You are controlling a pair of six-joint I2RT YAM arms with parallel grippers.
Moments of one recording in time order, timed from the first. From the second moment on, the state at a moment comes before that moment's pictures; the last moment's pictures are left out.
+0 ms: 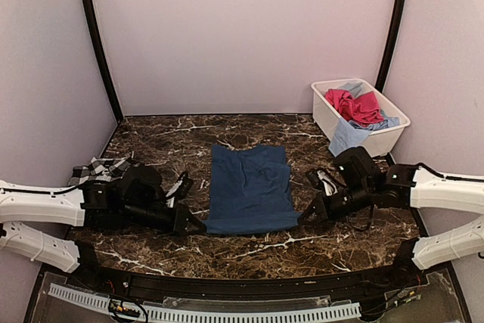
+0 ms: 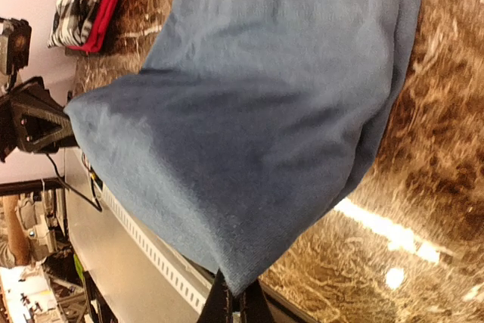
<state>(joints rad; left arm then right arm) -0.98 1.08 0.52 -0.13 0.32 -0.92 0.86 1.07 0.63 -0.43 -0.40 0.75</state>
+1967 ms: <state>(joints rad) -0.69 1.48 1.05 -0.39 0.13 -0.44 0.50 1.49 1.01 -0.48 -0.38 0.36</state>
